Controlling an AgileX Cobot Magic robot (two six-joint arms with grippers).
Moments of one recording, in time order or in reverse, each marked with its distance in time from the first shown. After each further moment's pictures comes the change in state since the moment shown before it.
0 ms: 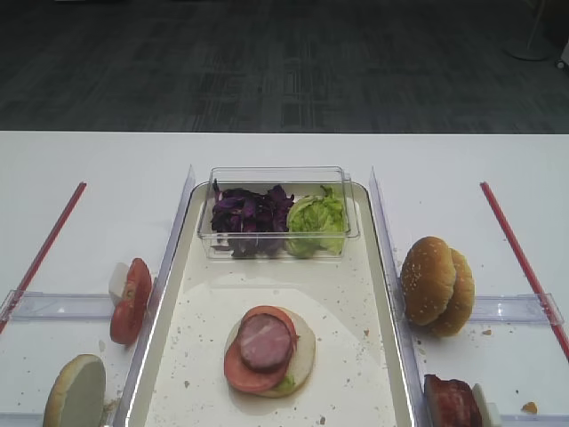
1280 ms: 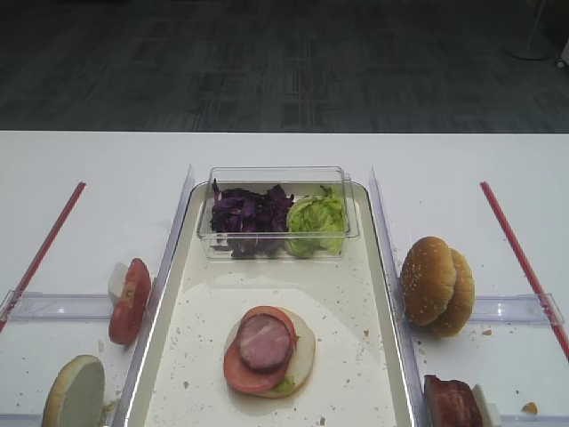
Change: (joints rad) left arm 0.000 1.086 -0.019 0.036 -0.096 -0.042; right arm 0.000 0.000 0.000 0.000 0.000 0.000
